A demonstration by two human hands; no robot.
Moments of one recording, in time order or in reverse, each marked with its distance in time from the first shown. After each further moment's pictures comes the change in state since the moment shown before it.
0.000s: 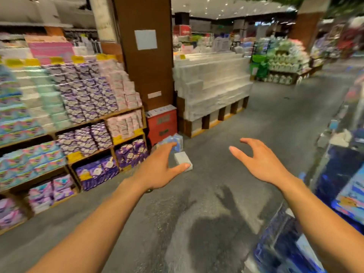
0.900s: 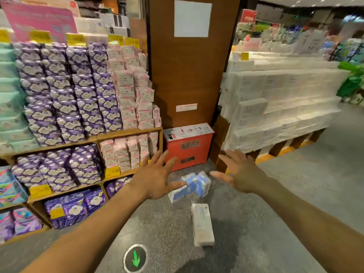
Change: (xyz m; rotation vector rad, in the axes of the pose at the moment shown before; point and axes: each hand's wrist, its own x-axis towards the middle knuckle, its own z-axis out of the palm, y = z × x) left_hand 0.811 -0.440 -0.023 0.428 -0.149 -0.265; right_hand 0.972 -0.002 0.295 -0.517 -0.484 -0.344
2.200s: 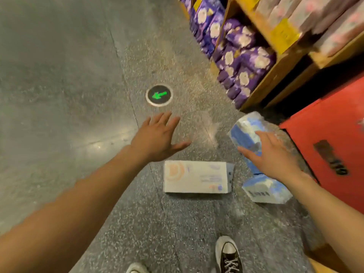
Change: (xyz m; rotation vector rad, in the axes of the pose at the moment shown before) left_hand 0.414 0.226 0.607 -0.349 0.032 -1.605; right_hand 0.627 0.249 0.555 -0.239 -0.358 -1.275
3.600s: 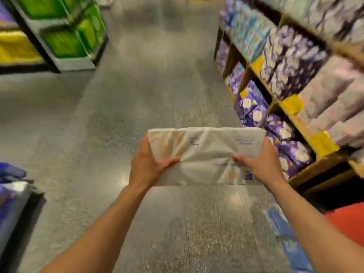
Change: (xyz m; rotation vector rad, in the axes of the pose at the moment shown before) left_hand -0.082 -0.137 -0.139 -0.834 0.623 -0.633; right_hand 0.092 -0.221 -0.112 0.724 0.343 -0.201
